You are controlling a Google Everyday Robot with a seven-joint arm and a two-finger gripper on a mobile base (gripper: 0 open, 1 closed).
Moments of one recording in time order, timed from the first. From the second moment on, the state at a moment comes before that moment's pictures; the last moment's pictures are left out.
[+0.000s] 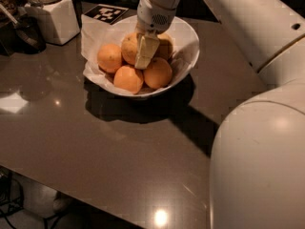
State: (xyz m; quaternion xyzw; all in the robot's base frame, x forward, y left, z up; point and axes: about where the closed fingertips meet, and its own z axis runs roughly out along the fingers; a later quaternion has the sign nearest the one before) arm 0.639 0.033 0.912 -0.75 0.63 0.10 0.16
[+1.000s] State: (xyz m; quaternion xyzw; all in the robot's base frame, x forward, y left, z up) arm 0.616 0.022 0.954 -0.74 0.61 0.13 0.26
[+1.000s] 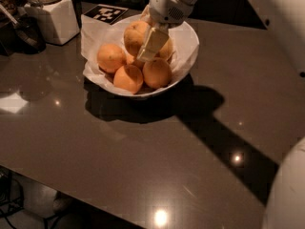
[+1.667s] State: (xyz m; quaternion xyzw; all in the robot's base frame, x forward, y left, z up) arm 0.599 0.015 0.975 -0.73 0.60 0.15 0.30
